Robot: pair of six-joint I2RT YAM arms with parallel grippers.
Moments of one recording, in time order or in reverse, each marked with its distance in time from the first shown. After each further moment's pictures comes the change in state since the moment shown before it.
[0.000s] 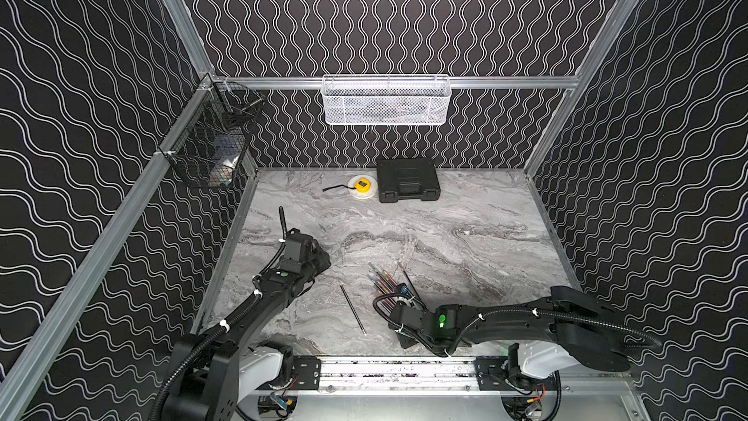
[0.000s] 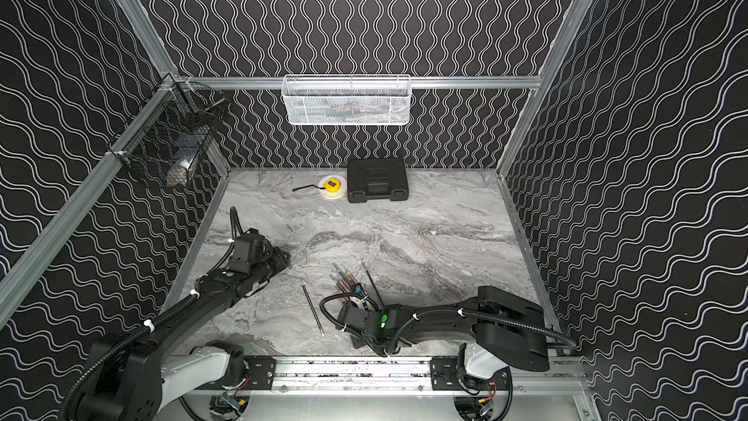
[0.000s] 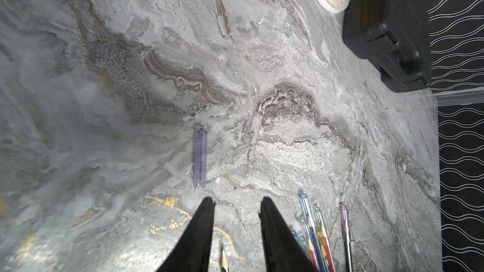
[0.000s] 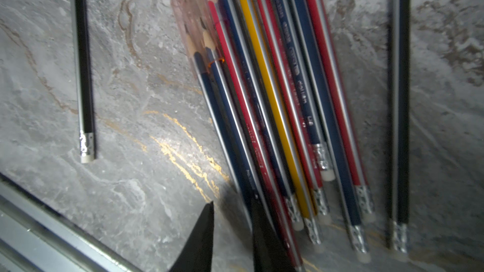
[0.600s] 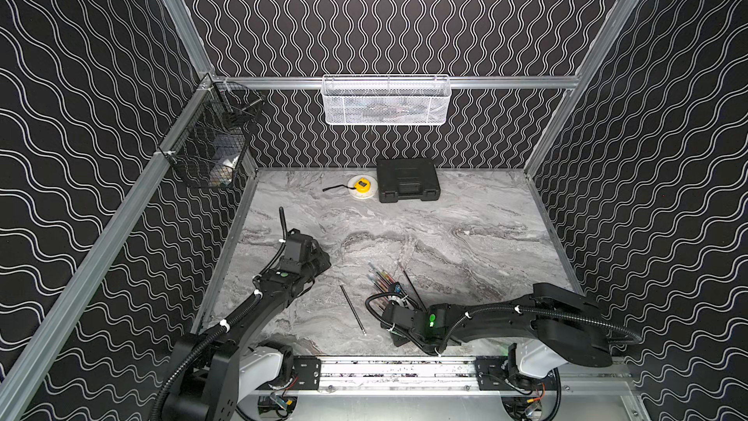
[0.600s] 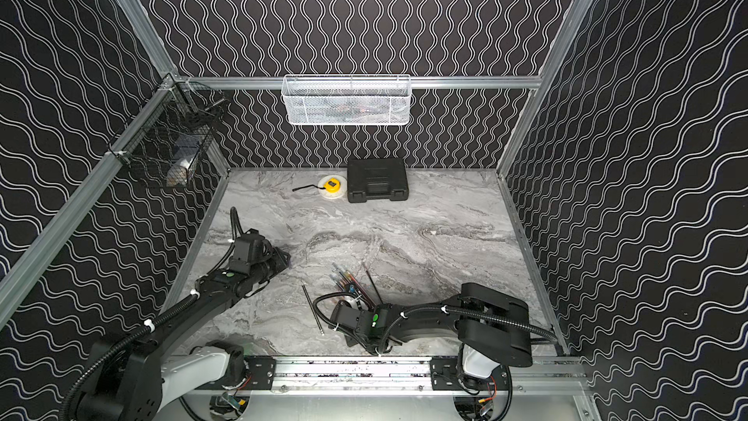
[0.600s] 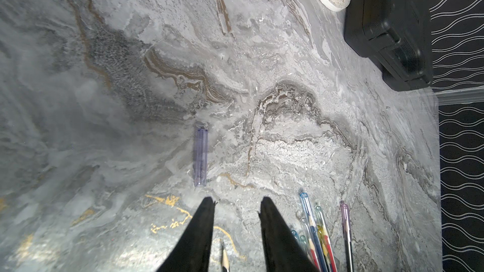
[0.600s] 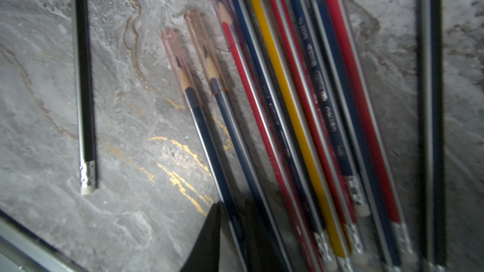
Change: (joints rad) left arm 0.000 -0.002 -0.003 0.003 0.002 0.000; right arm 0.002 0.086 0.045 0.042 0.022 0.000
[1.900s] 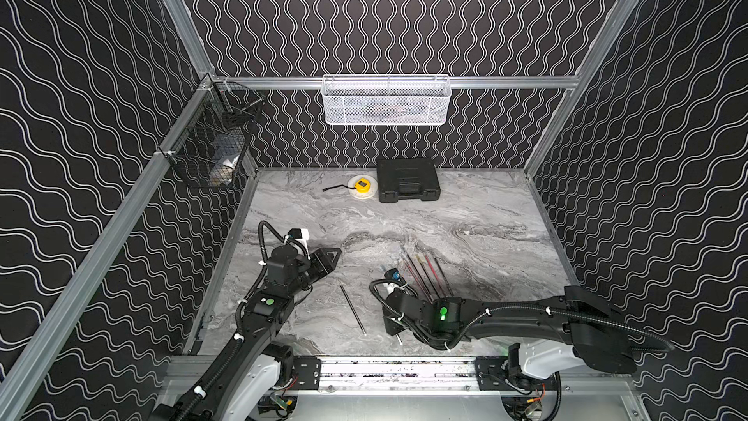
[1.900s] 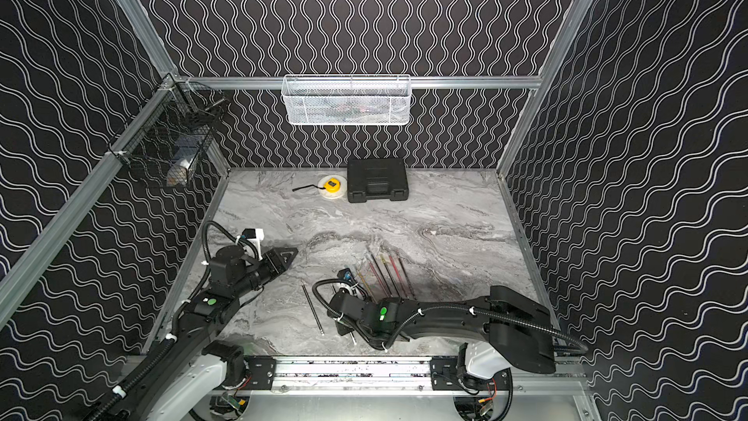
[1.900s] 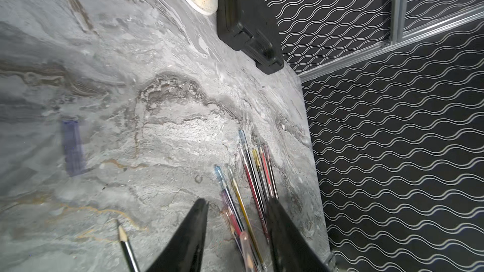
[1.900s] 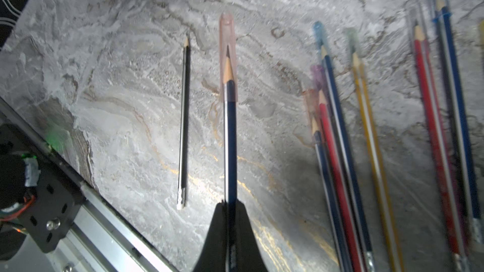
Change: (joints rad) left arm 0.000 -0.340 -0.129 0.153 0.322 -0.079; right arm -0.049 -0.151 0.046 0.053 0.036 -0.071
